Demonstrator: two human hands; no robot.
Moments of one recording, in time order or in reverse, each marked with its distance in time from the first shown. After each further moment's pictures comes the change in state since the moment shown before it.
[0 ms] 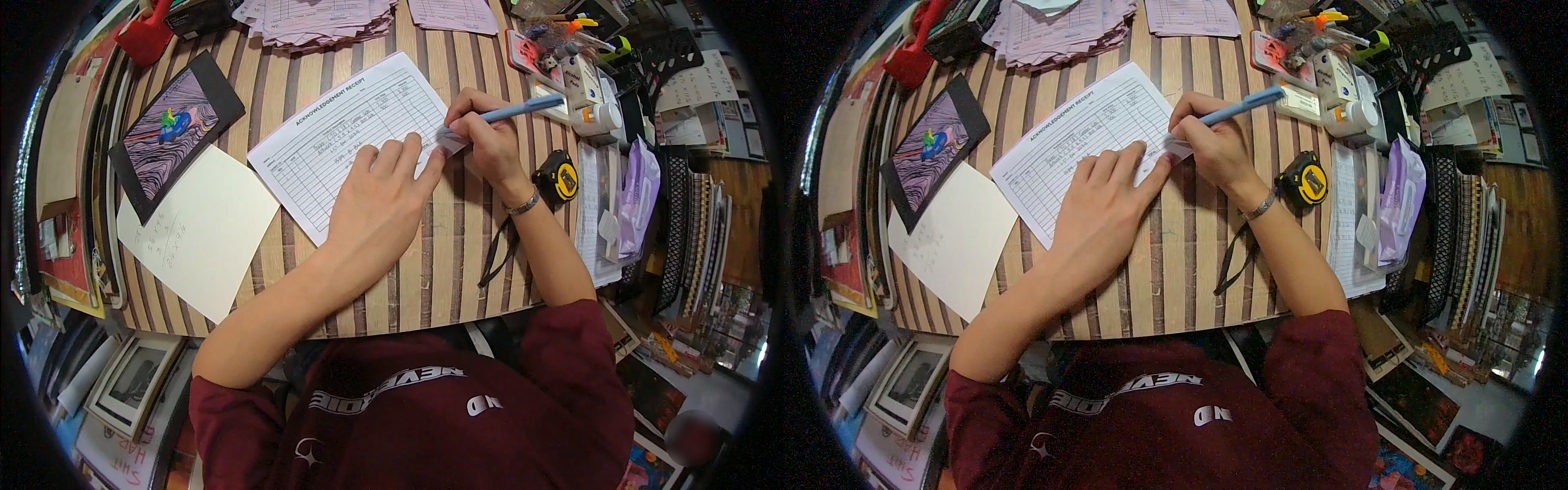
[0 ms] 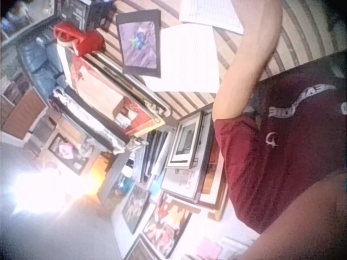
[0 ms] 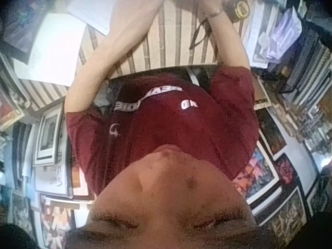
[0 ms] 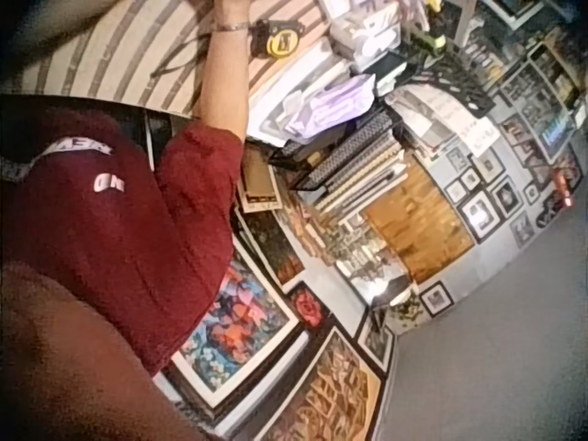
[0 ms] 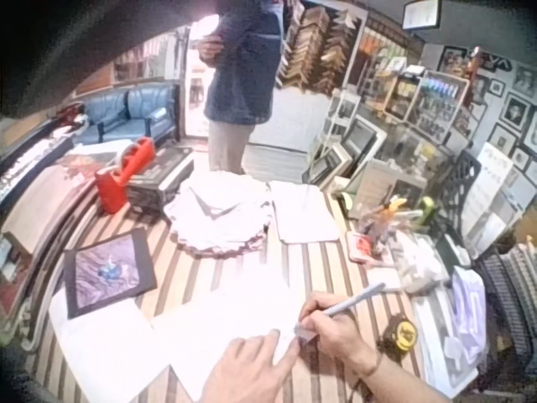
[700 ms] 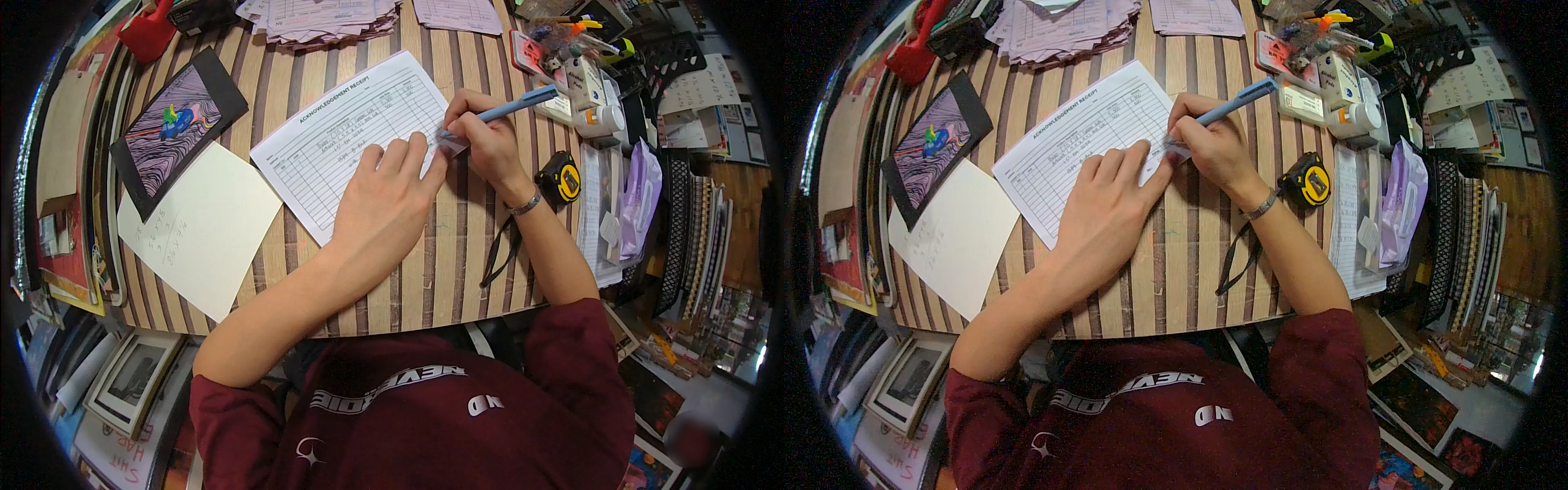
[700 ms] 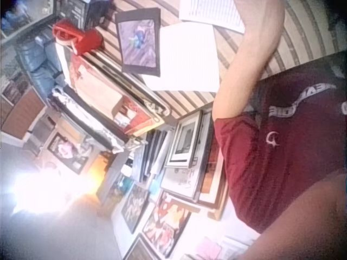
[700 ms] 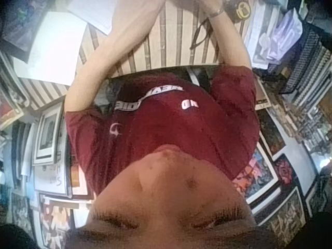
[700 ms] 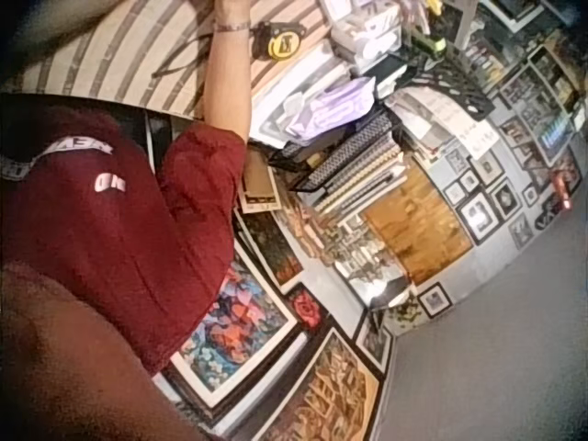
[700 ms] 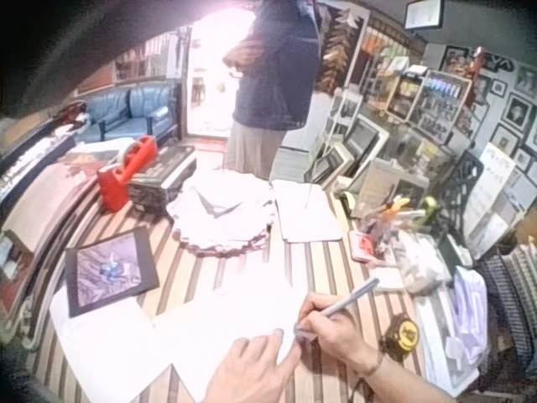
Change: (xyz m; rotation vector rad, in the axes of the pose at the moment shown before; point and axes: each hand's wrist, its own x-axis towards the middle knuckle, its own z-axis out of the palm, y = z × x) left_hand 0.001 0.001 0.001 0.006 0.001 0.005; right_hand 0.002 -0.003 0.007 0.005 -0.038 0.026
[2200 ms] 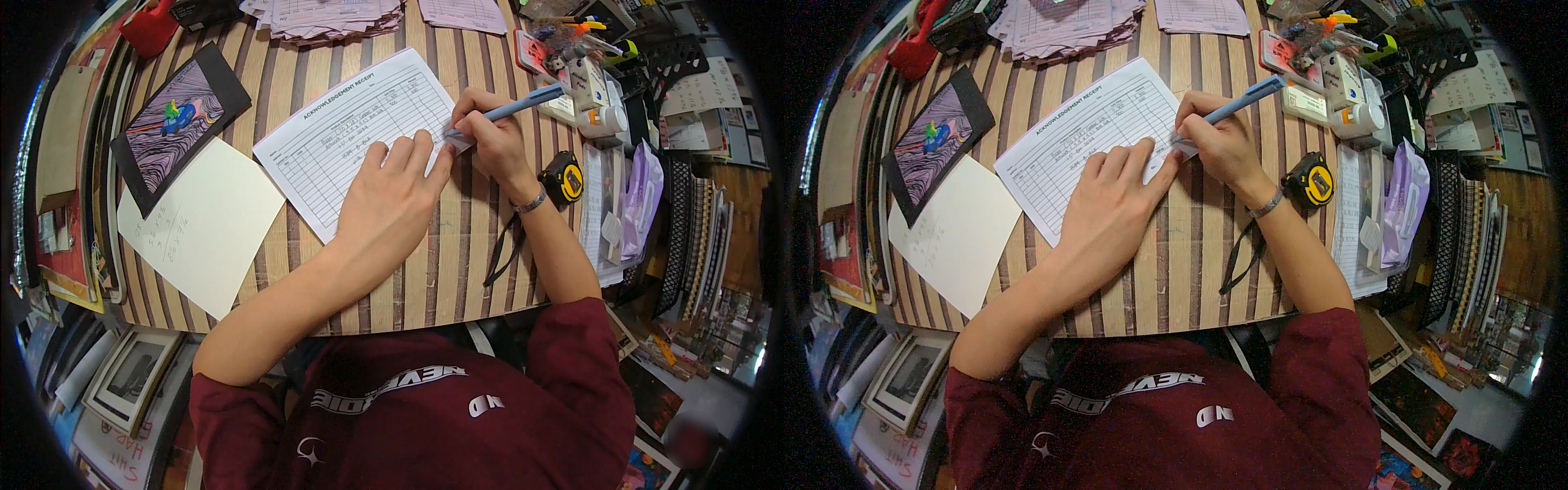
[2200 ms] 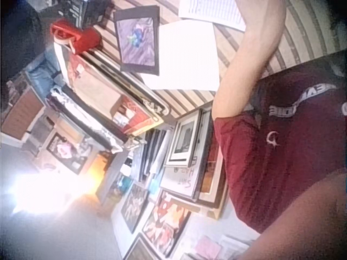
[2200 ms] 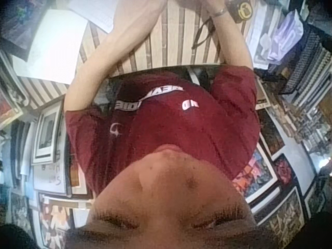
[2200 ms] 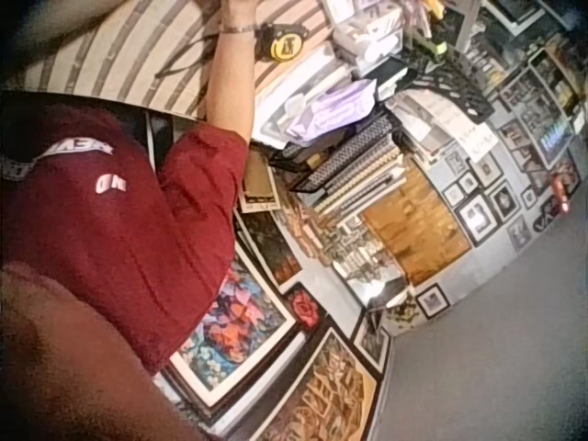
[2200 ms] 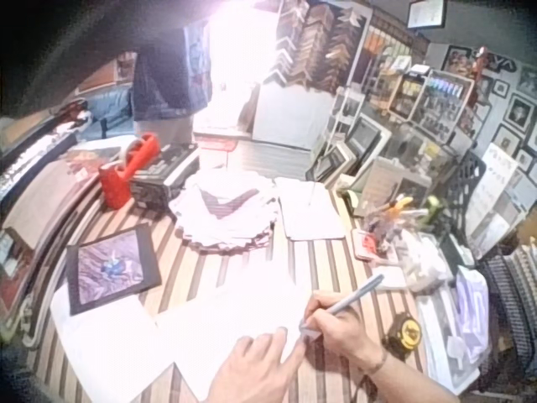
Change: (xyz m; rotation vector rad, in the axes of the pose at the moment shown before) left_hand -0.001 0.000 0.000 0.015 0.005 0.002; right_hand 0.001 0.007 -0.004 -0.066 0.006 -0.057
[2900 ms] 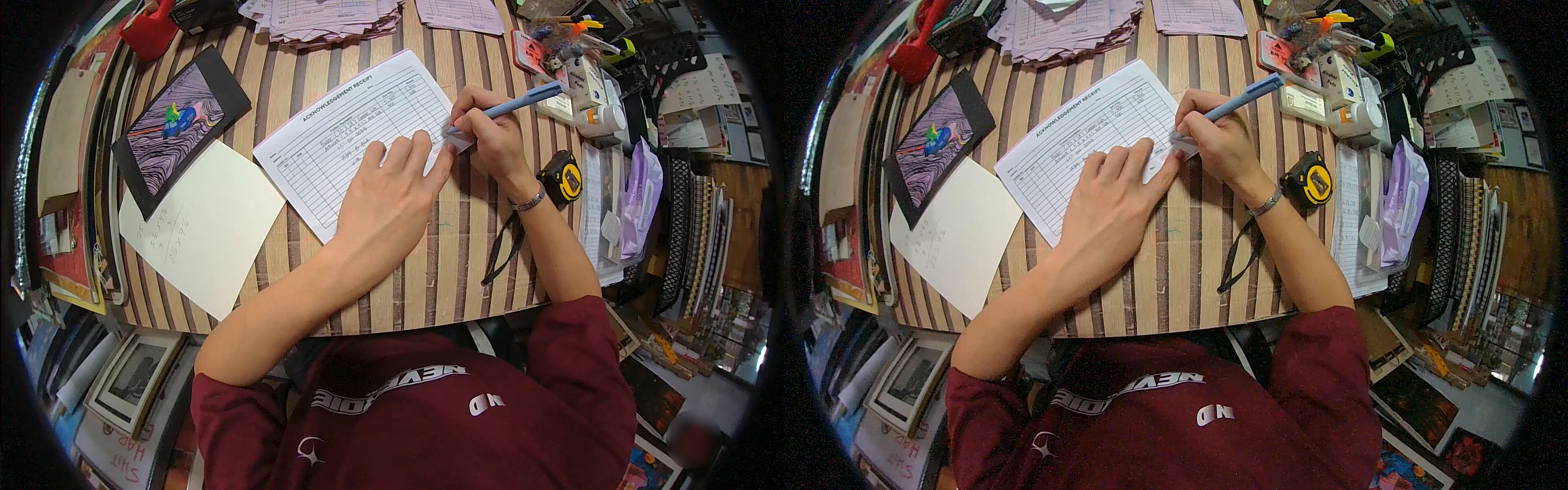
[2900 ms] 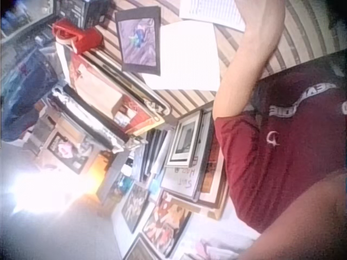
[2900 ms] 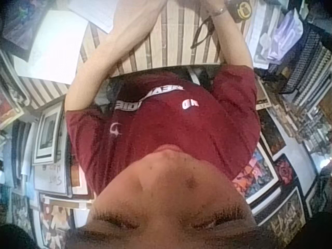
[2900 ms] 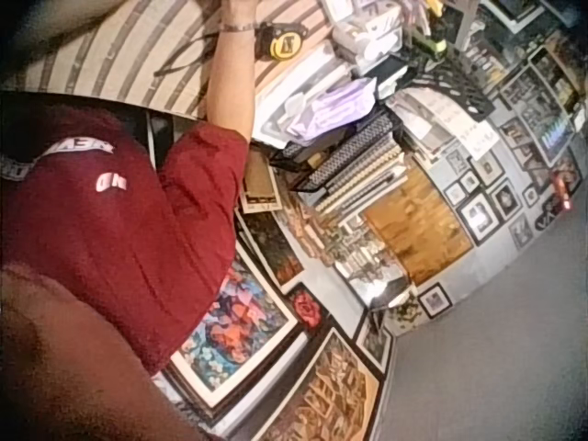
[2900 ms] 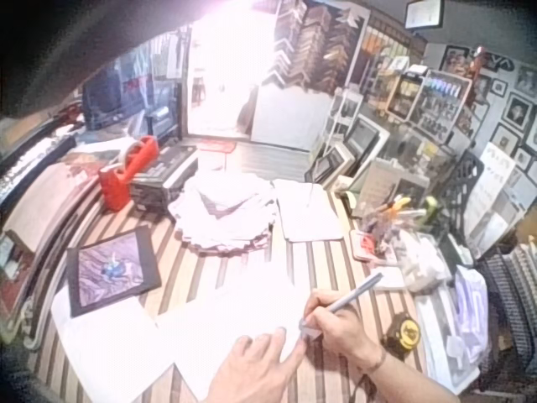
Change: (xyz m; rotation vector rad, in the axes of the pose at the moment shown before) left_hand 0.001 -0.001 0.001 0.020 0.001 0.016; right_hand 0.001 -0.004 -0.001 -0.006 0.029 0.043
